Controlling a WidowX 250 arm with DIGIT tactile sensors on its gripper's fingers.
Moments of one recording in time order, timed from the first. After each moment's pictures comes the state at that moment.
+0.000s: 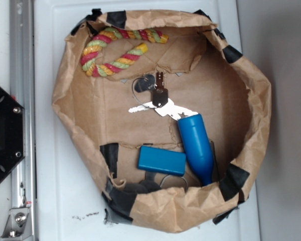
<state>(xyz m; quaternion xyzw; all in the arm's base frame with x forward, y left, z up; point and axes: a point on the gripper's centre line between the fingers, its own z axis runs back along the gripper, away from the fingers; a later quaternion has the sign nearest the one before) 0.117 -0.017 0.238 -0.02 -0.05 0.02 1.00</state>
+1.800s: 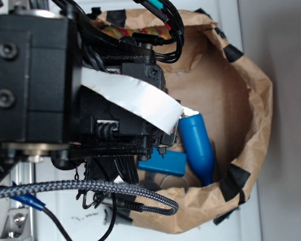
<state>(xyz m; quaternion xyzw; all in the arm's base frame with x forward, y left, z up) 0.227 0.009 0.188 0.03 -0.07 -0.09 0.99</state>
